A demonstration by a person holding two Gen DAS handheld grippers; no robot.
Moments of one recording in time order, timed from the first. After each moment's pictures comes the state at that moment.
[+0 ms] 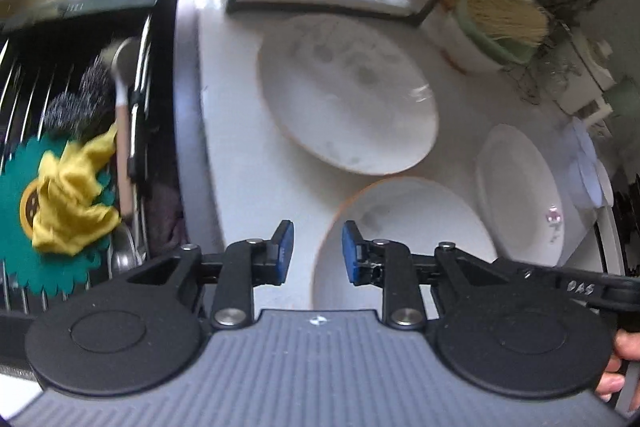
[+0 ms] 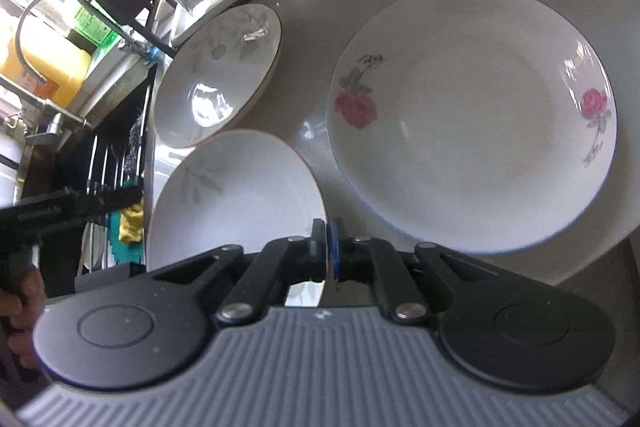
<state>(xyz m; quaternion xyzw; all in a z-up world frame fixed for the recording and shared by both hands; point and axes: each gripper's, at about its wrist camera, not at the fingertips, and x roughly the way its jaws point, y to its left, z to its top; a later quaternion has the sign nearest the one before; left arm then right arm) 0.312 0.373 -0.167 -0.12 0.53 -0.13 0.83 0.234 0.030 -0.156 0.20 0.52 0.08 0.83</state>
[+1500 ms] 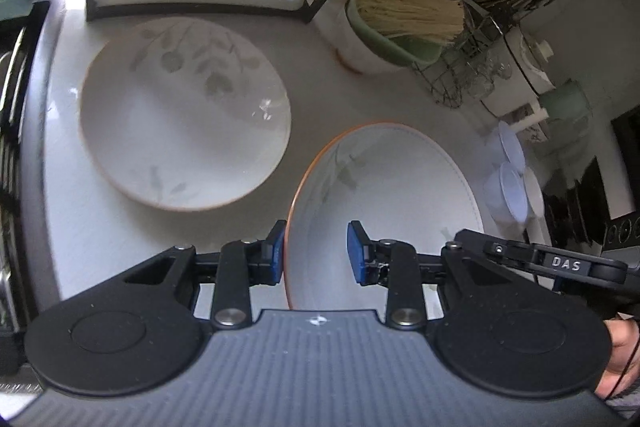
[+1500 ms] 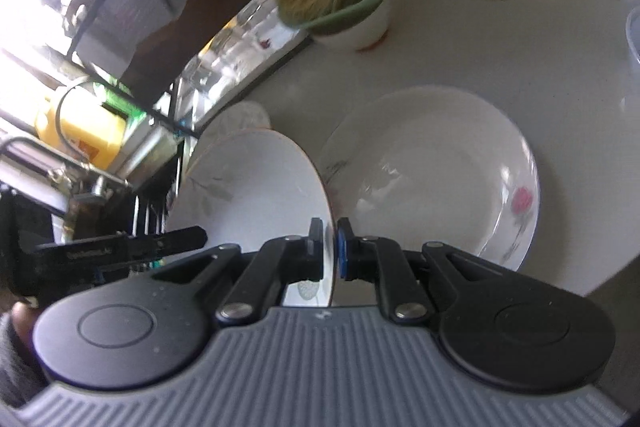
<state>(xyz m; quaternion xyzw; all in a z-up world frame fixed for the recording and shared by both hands) 0.347 0.261 -0.141 -0.17 0.53 -0.21 0.80 0.249 -0.068 -0.120 0.27 0.46 0.12 0.84</state>
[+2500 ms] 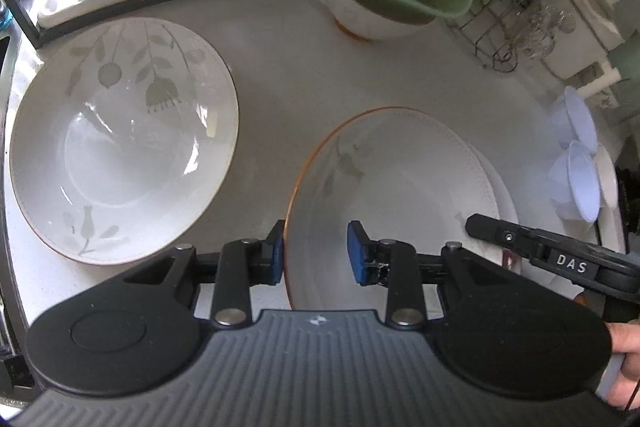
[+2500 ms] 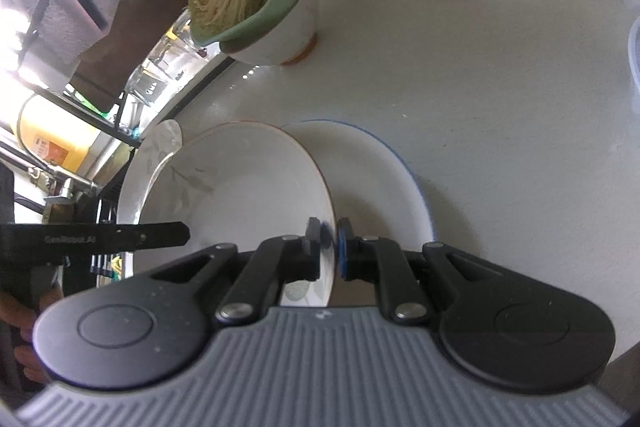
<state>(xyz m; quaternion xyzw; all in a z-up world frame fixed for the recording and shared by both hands) 0.398 0.157 -0.171 -0.06 0.59 -0.14 0.80 0.298 -0.130 -0.176 0.25 0.47 0.12 0.84</state>
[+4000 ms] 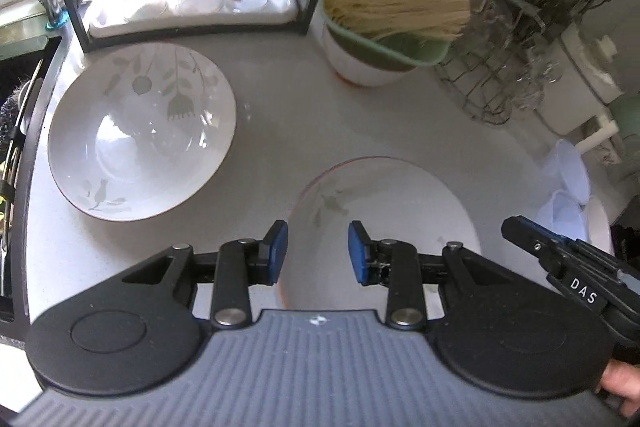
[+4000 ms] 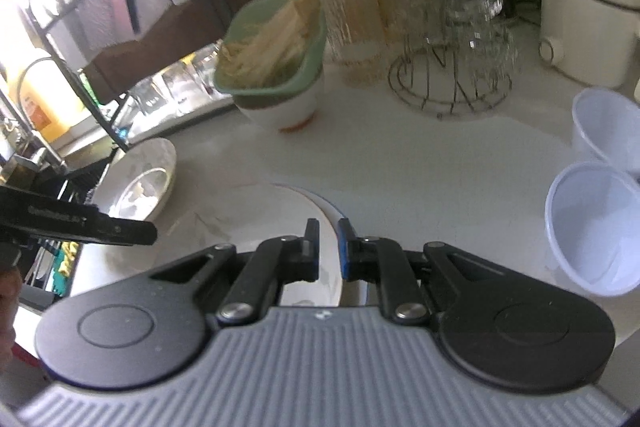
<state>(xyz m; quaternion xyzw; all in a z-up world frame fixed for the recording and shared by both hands) 0.347 0.135 -0.127 -0.11 0.51 -0.08 0.85 0.266 -0.137 -0.121 0.10 0.37 0.10 0.92</state>
